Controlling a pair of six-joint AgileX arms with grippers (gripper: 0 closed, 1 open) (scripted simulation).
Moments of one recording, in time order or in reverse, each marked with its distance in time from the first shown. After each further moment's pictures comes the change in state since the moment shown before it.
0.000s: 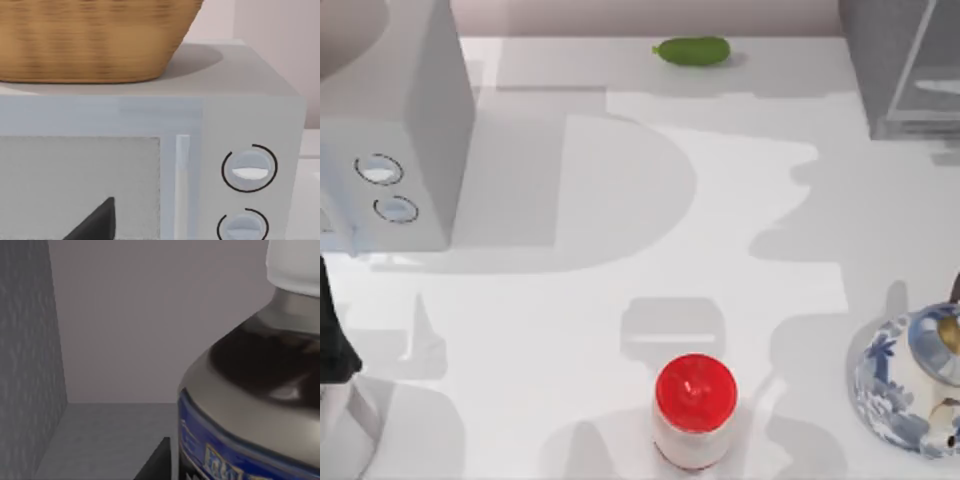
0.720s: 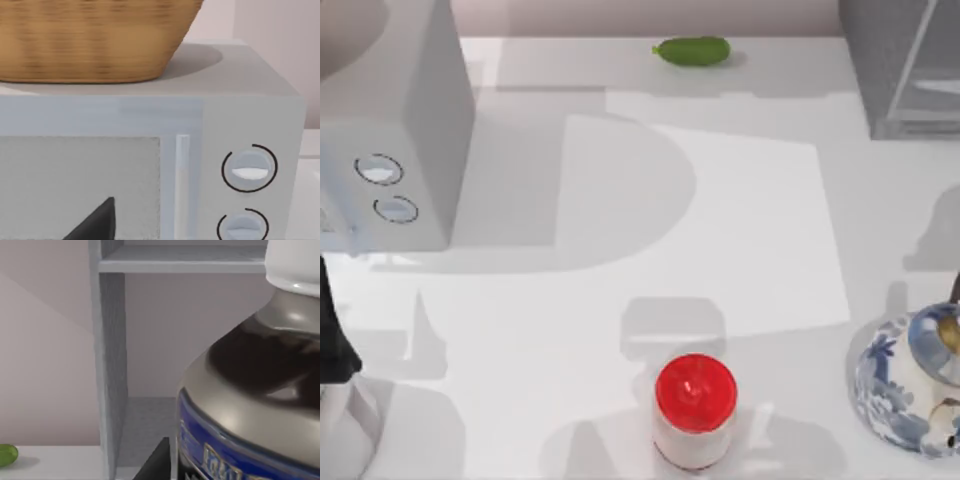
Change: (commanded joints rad) left arm 0.000 0.000 0.000 0.000 0.000 0.000; right arm 0.138 -1.015 -0.456 -0.519 0.135 -0.008
